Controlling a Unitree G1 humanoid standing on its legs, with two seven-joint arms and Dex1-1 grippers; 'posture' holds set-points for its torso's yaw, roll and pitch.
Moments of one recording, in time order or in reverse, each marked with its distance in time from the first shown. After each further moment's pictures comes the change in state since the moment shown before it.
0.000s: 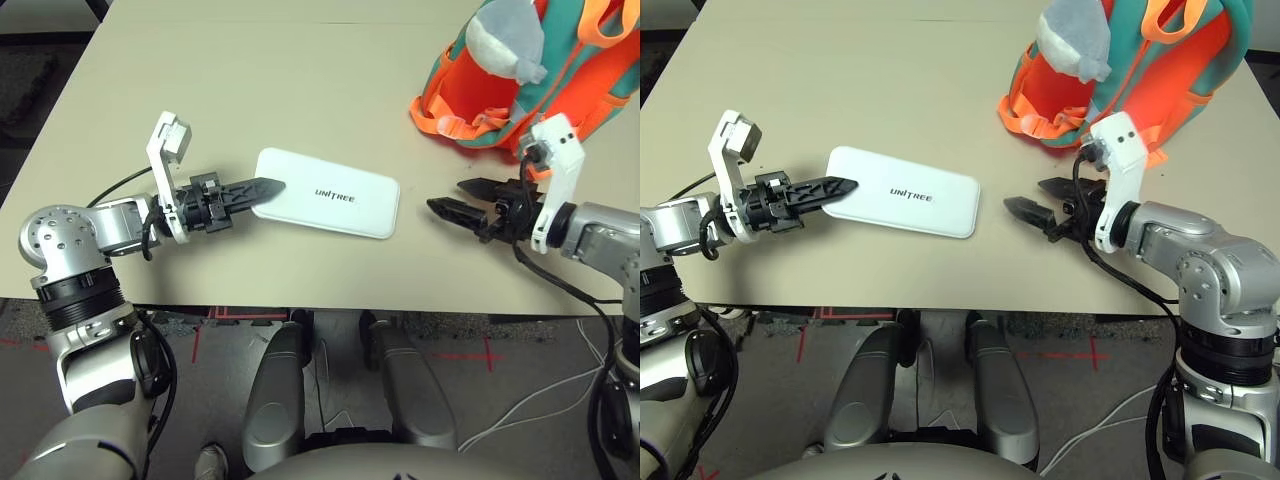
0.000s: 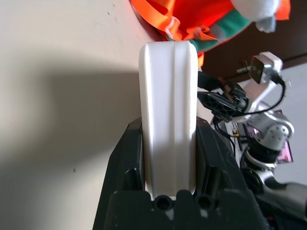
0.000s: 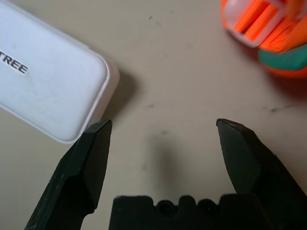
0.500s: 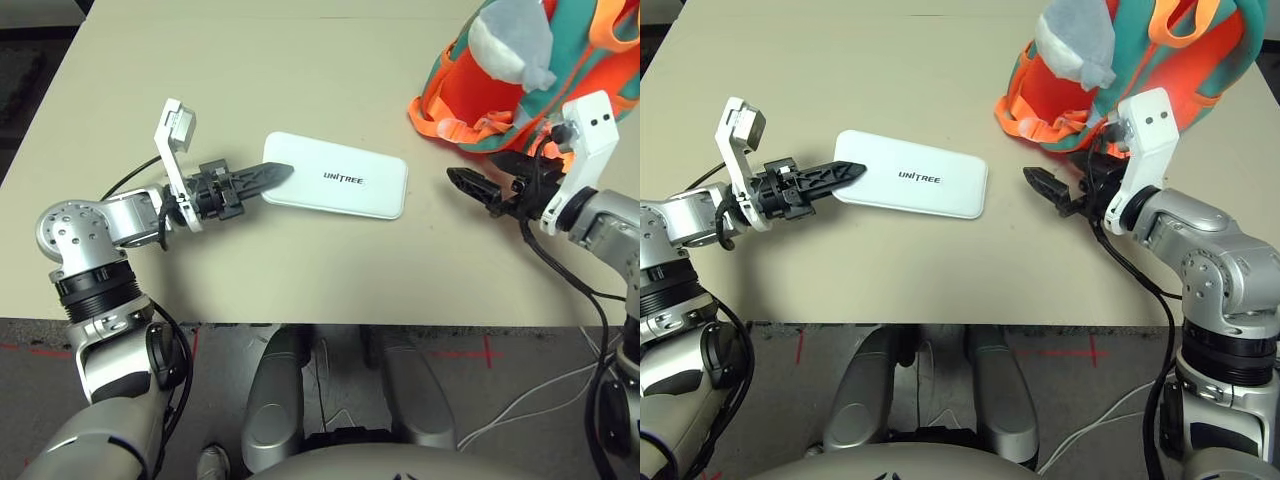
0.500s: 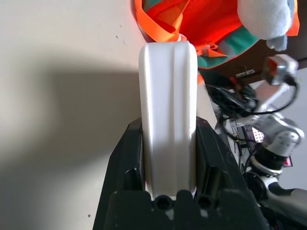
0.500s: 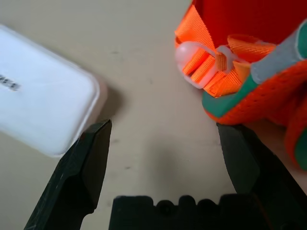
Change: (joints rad) left arm -0.025 0.006 -0.010 0.005 -0.001 -0.031 0.011; right arm -0.045 -0.046 -0.085 -0.081 0.086 0.091 -0.089
